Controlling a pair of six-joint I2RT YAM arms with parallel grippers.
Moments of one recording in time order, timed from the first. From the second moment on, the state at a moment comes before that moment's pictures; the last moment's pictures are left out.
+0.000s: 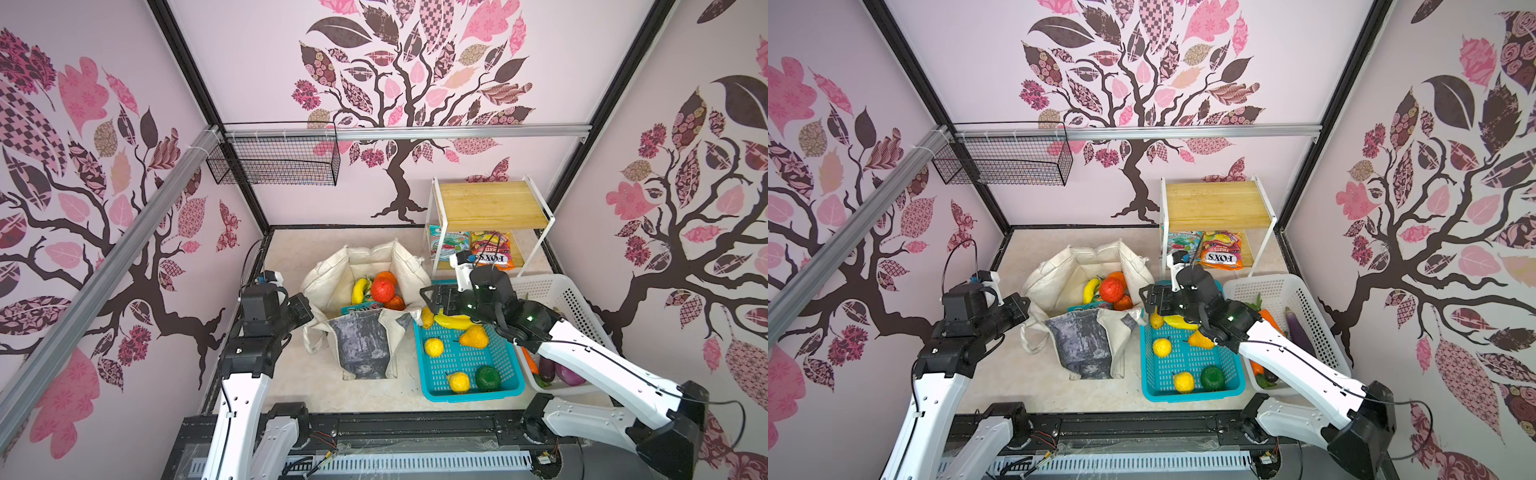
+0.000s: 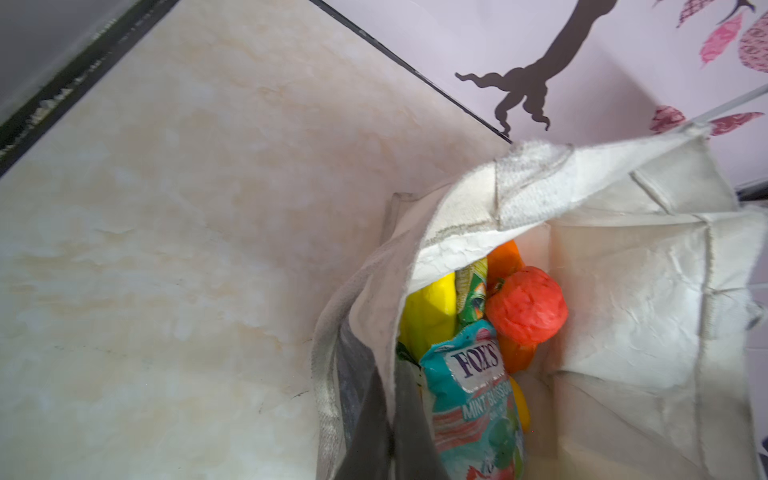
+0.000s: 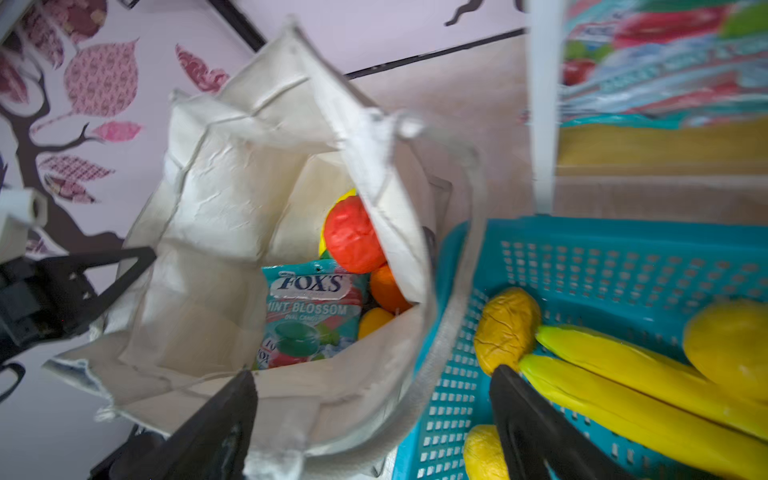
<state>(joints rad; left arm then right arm) 0.02 0.76 0.87 -0.76 0.10 -0.48 0.73 1.09 0.97 -0.39 0.00 0.64</state>
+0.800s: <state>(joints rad) 0.01 0.76 0.87 -0.80 0.00 -0.52 0.73 1.30 0.77 -0.06 -0.07 0.89</state>
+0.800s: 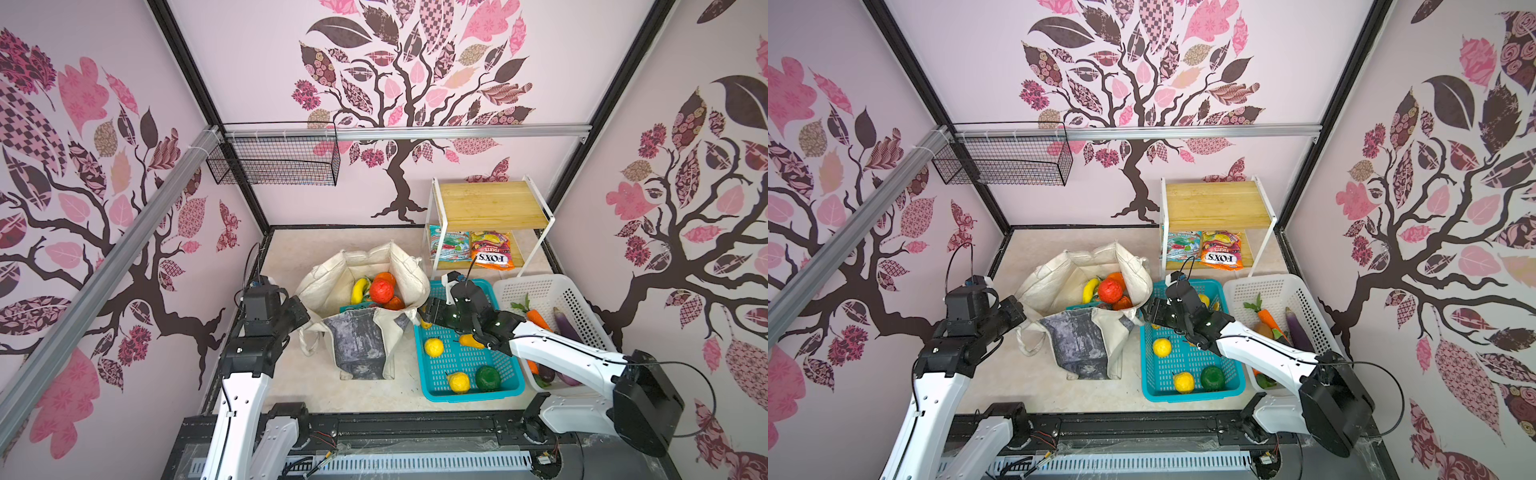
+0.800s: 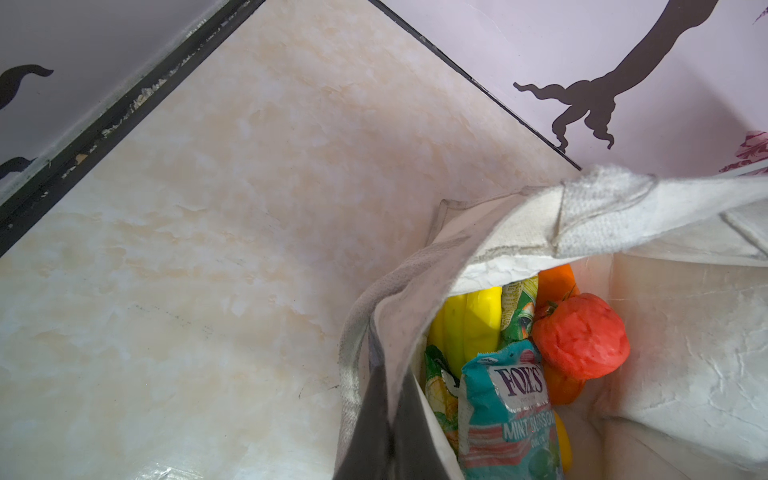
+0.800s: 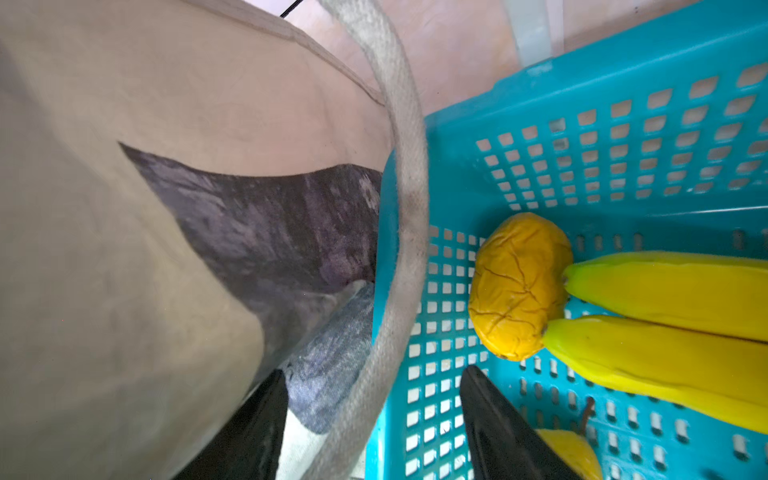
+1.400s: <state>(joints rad) 0.01 0.74 0.87 -0.80 0.02 -0.51 0.73 1.41 0.67 0.18 -0.06 1.01</state>
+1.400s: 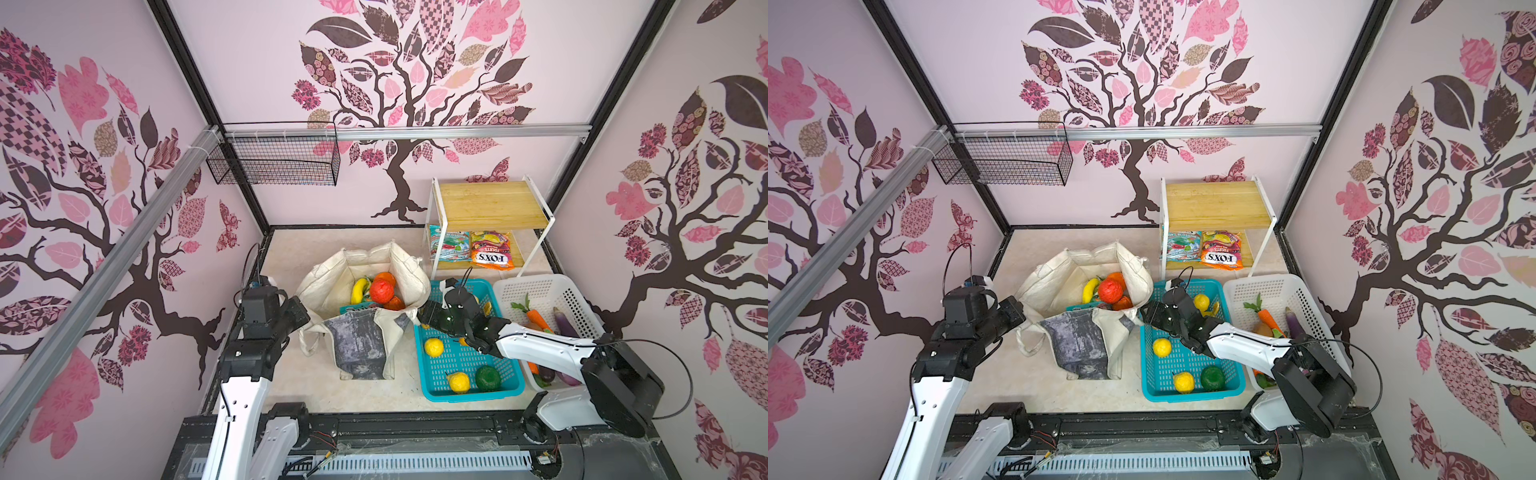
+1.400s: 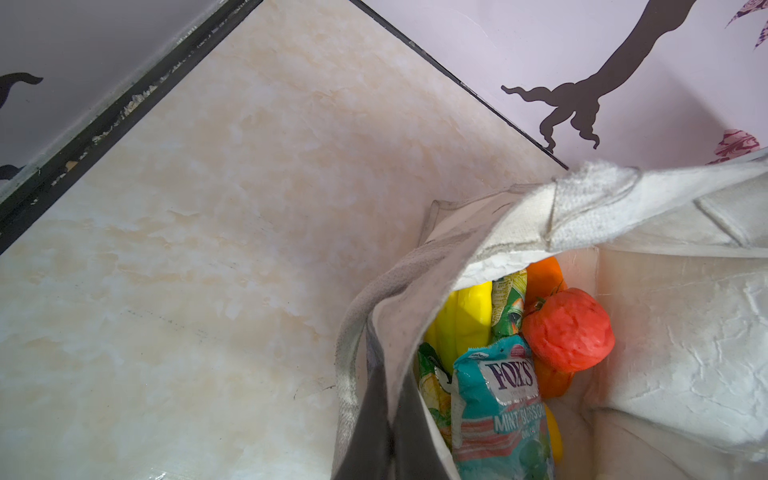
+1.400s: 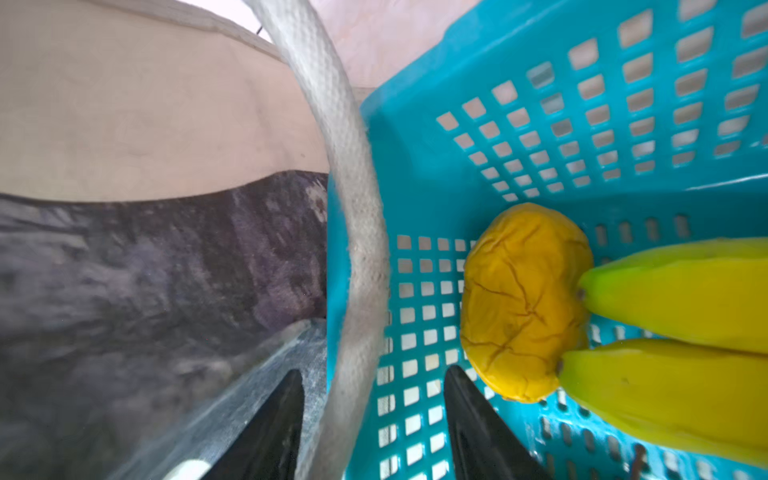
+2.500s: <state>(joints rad) 0.01 0.73 0.87 -0.79 0.04 -0.50 0.73 1.31 0.63 0.19 0.06 0.98</state>
